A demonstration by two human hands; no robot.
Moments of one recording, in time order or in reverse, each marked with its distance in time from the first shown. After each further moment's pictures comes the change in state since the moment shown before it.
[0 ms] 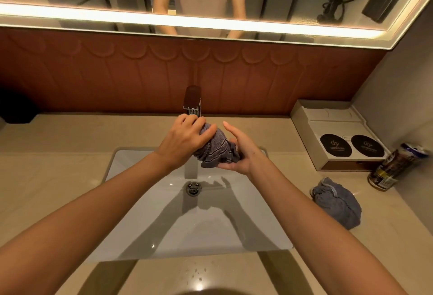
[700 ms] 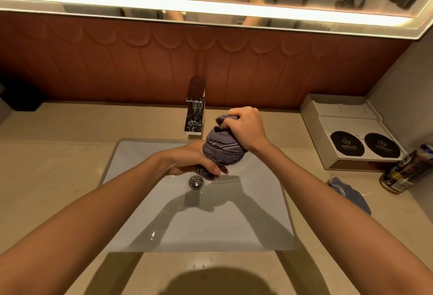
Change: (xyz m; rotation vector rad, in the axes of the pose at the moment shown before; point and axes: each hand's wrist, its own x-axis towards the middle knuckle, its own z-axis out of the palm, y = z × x) left_hand 0.000 0.026 0.001 -1.819 -0.930 -1.034; right_hand 0.022 -0.021 -0.002 -1.042 0.270 -1.049
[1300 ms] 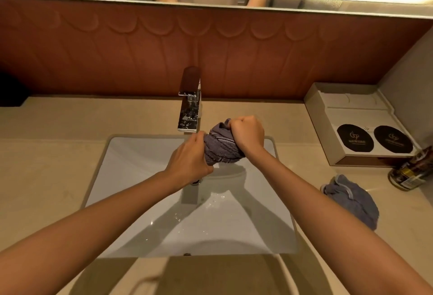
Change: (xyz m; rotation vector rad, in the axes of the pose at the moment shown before) left_hand 0.024 -0.017 0.017 0.938 0.675 0.073; right_hand 0.008 0.041 0.025 0.078 0.030 0.539
